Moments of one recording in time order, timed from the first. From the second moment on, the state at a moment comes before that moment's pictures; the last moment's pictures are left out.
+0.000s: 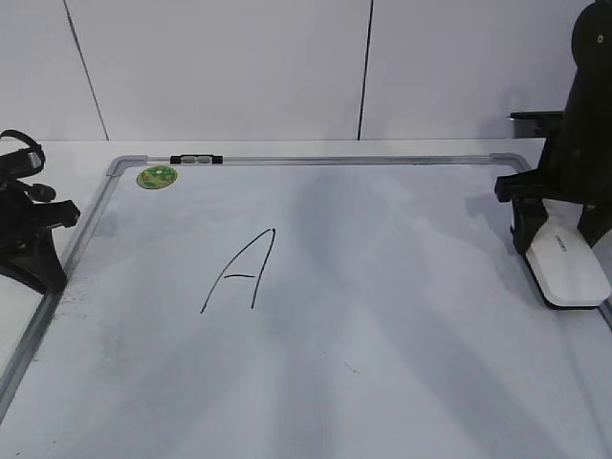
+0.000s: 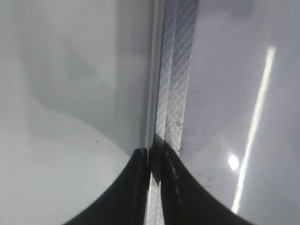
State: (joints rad) left arm 0.00 1.97 -1.26 -0.37 0.96 0.12; right arm 0.07 2.03 -1.57 -0.06 1.22 0.08
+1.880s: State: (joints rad) left arm 0.00 1.97 -1.26 -0.37 0.95 0.12; right arm 0.06 2.07 -1.63 -0.09 1.22 0.07
